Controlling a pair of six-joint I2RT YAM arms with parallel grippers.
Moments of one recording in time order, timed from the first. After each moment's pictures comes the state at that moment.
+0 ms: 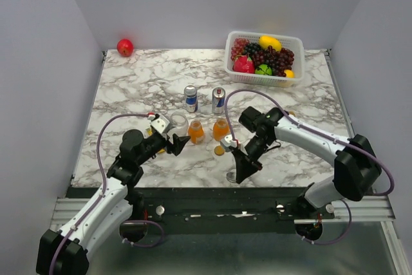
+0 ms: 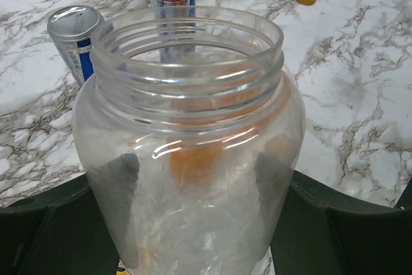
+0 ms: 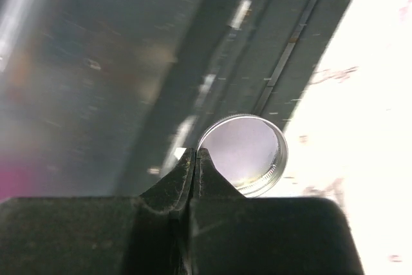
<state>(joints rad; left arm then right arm) -0.41 0.63 0.28 0.24 0.40 0.00 0.75 1.49 1.04 -1.13 -1.08 -1.12</state>
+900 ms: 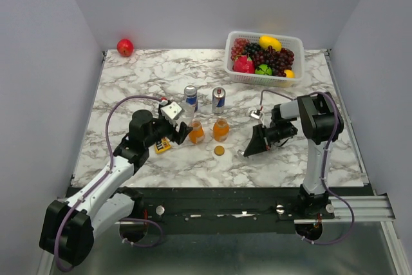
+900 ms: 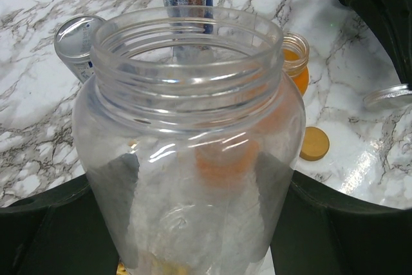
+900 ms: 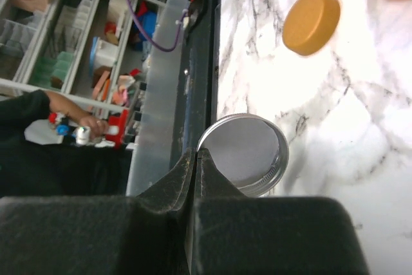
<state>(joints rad) -0.40 0.92 0.48 0.17 0.40 0.15 0.18 2.15 1.07 -1.34 -1.45 -1.33</state>
